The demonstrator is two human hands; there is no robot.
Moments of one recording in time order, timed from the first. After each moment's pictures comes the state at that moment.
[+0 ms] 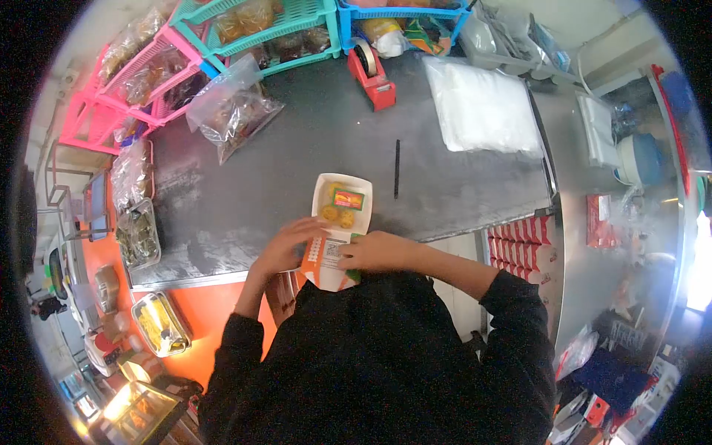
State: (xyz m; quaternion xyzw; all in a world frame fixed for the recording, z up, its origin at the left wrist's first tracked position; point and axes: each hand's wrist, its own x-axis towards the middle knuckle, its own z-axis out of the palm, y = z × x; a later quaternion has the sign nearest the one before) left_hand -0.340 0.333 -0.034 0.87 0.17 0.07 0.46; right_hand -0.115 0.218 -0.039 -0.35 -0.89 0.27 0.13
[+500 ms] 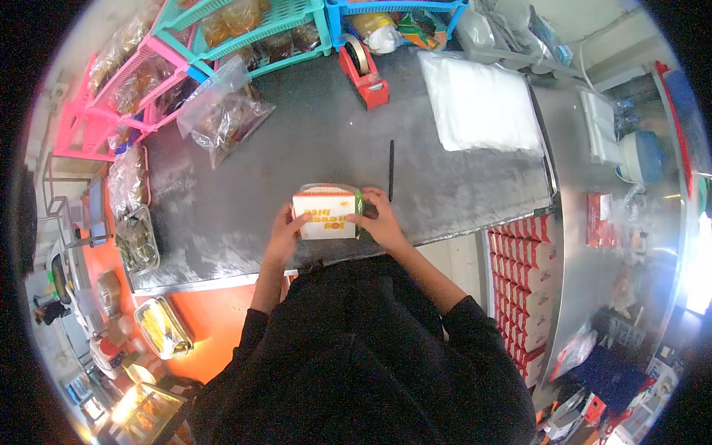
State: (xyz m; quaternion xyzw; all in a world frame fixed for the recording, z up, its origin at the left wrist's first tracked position) left_hand -0.301 0.340 -0.091 0.44 0.47 0.27 0.72; right_hand -0.106 0.238 -0.122 -0.63 -0.36 0.42 0.55
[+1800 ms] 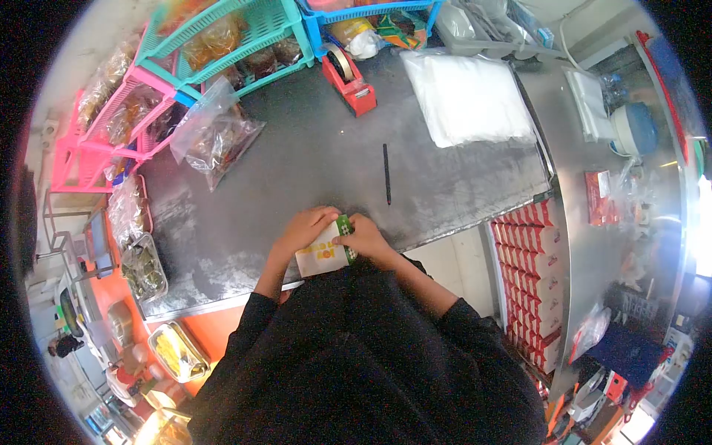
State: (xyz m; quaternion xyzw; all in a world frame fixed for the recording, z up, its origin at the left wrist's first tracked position) left_hand -0.257 0.382 -0.080 0.85 0.25 -0.04 0.46; right_hand -0.135 0.249 -0.136 -0.66 -0.29 0.56 0.41
